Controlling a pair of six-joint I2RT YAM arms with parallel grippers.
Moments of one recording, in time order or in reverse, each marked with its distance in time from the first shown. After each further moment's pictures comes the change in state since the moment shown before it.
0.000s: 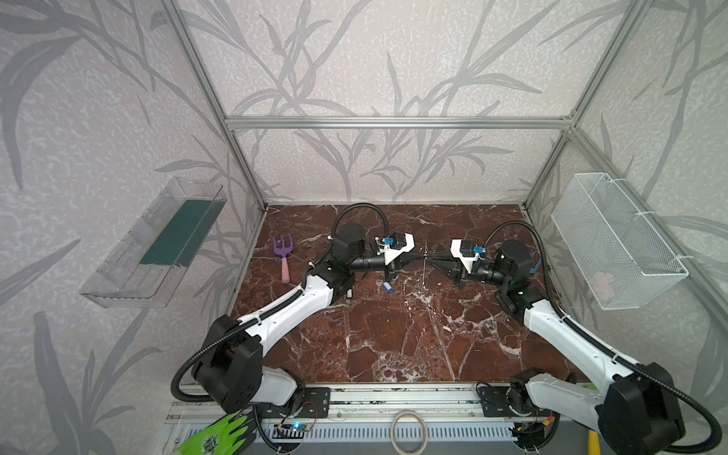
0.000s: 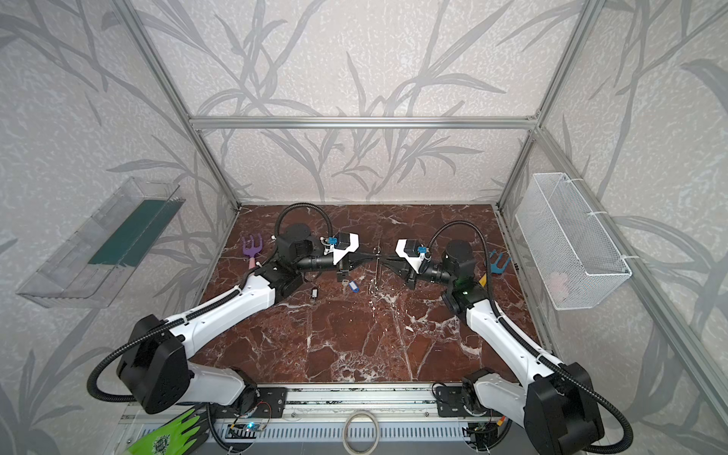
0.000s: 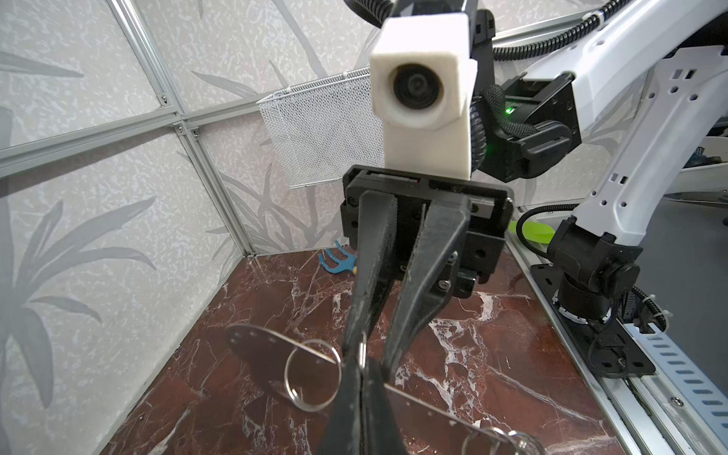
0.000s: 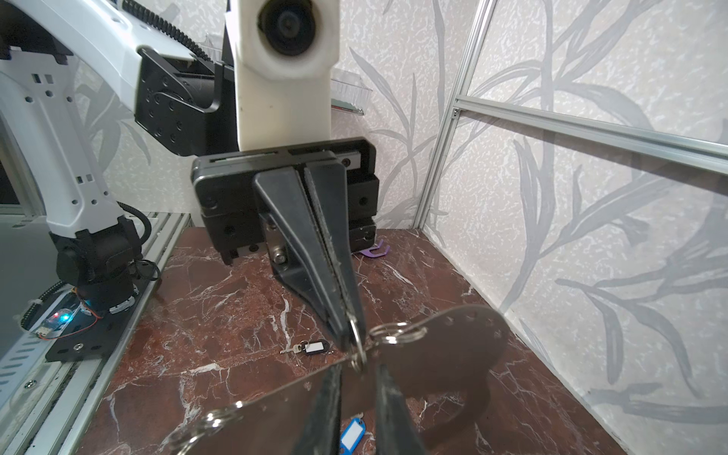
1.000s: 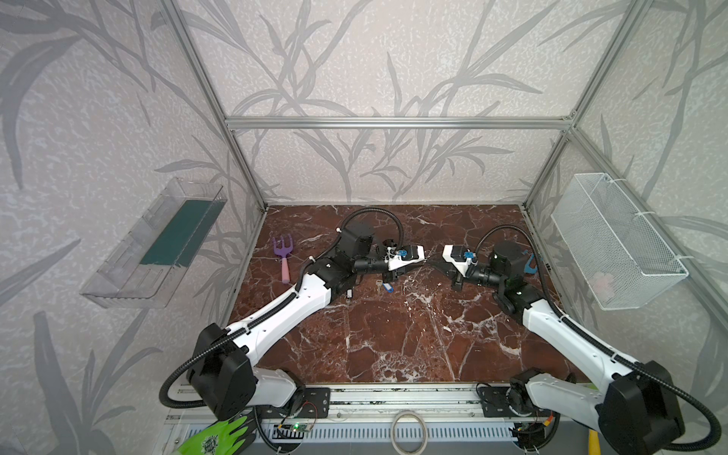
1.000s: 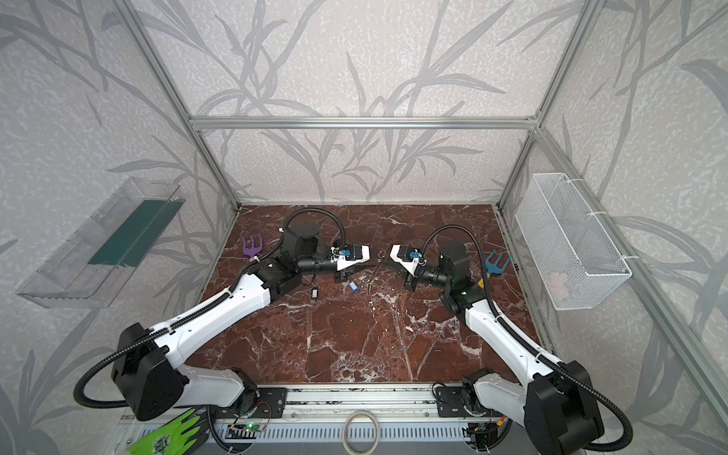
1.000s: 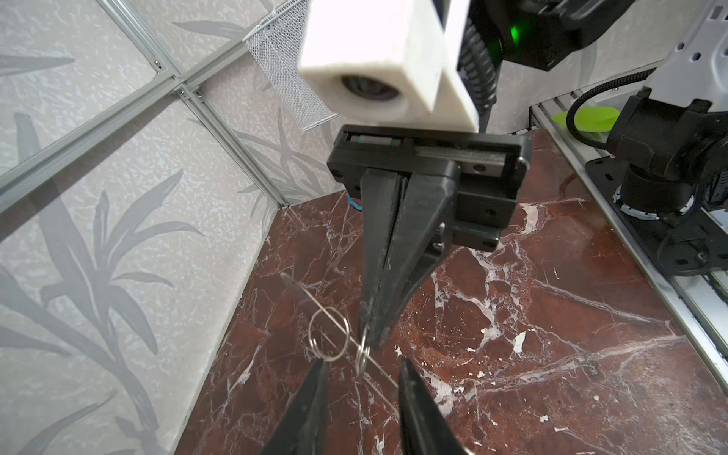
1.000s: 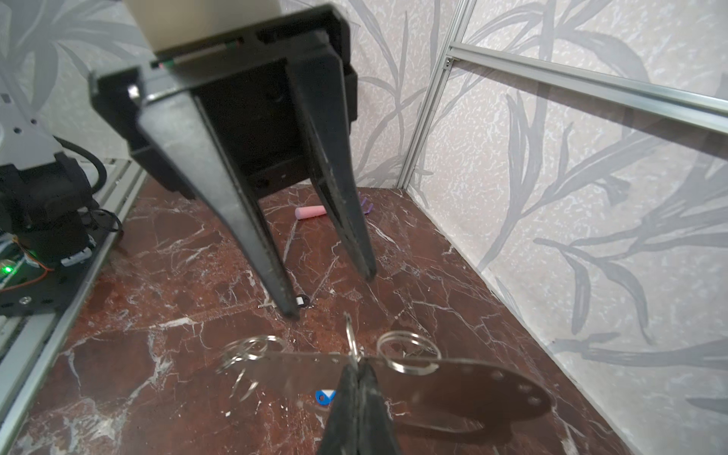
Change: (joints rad) left arm -0.061 -0.041 0.128 -0.433 -0.245 0.422; right arm 0.037 -0.010 0.002 -0.181 0.146 -0.237
